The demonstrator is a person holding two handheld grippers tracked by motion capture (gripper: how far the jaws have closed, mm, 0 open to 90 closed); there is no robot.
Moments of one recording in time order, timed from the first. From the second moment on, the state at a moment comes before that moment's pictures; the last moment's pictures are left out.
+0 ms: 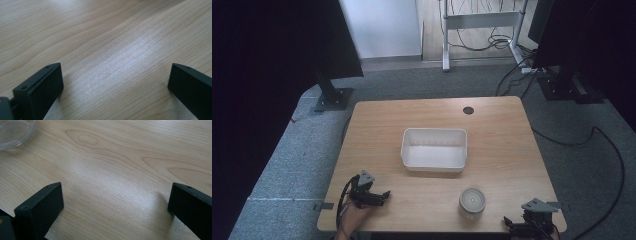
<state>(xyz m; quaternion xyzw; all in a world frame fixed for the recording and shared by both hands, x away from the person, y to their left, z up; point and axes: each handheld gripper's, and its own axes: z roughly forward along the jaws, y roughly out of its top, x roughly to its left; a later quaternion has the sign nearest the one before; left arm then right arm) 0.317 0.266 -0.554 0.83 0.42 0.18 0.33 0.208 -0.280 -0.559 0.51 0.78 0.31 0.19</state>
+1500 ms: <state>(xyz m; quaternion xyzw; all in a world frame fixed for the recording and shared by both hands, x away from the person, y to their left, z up) 0.317 0.266 -0.554 0.83 0.42 0.18 0.34 0.199 -0.270 -0.539 0.49 0.78 0.35 0.19</state>
